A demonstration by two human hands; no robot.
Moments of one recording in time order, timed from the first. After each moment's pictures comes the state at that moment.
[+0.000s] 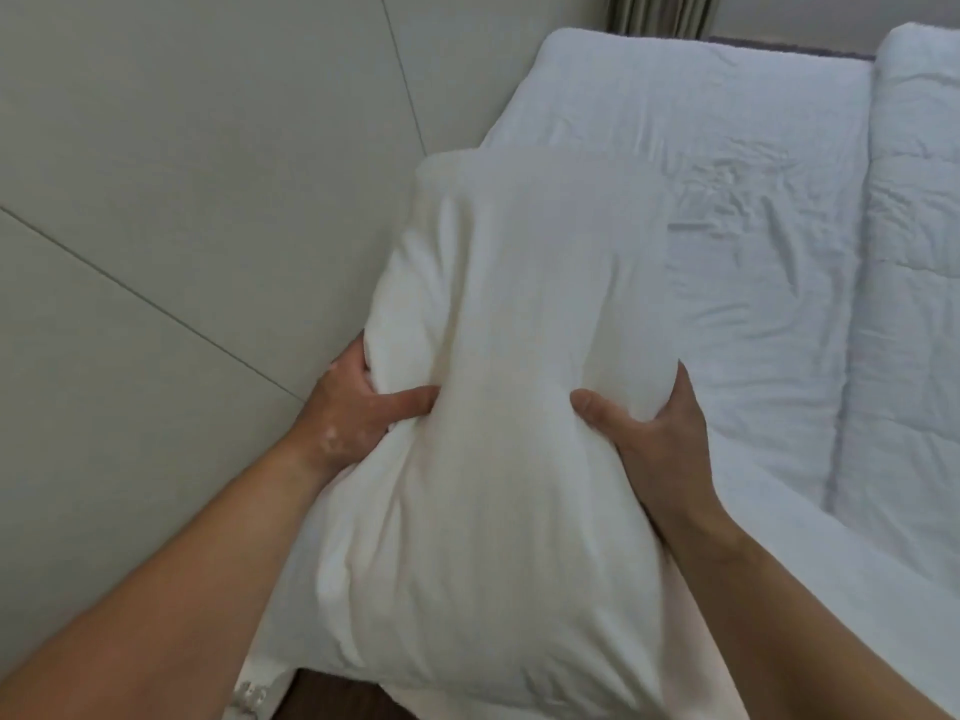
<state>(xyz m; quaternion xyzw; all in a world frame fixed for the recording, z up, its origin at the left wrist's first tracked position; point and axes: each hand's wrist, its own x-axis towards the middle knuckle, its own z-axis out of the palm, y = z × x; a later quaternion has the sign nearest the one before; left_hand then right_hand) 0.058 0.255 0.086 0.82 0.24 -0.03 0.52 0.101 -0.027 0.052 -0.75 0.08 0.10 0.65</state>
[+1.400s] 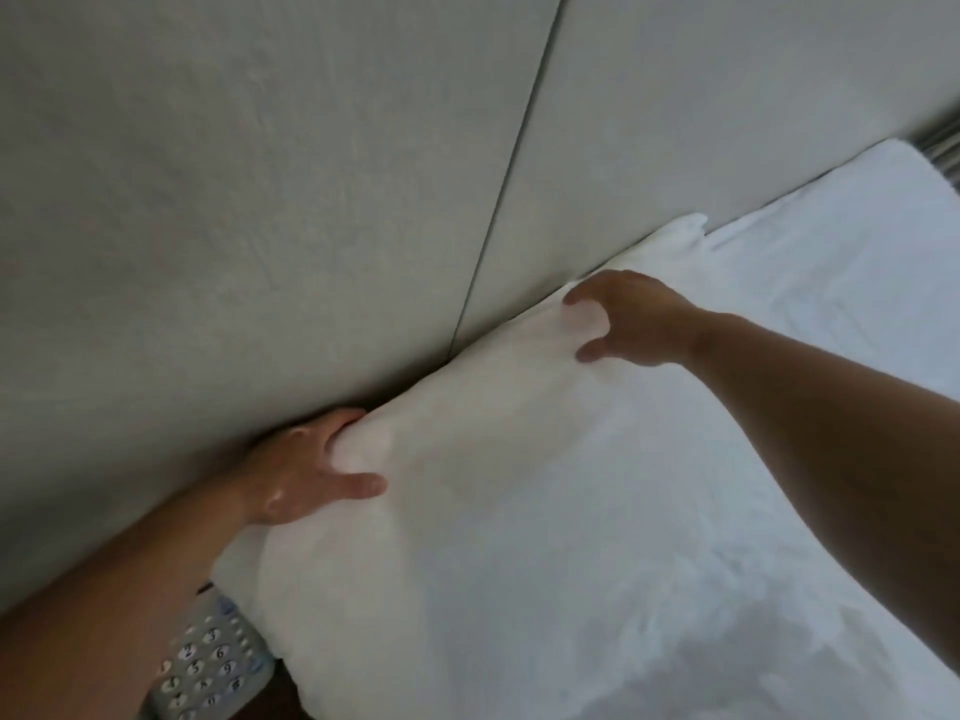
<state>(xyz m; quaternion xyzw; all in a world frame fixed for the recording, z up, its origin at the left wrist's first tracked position) -0.072 0.557 -0.118 0.78 0.39 -0.20 0.45 0.273 0.436 -0.037 -0.83 -0.48 0.25 -0.10</state>
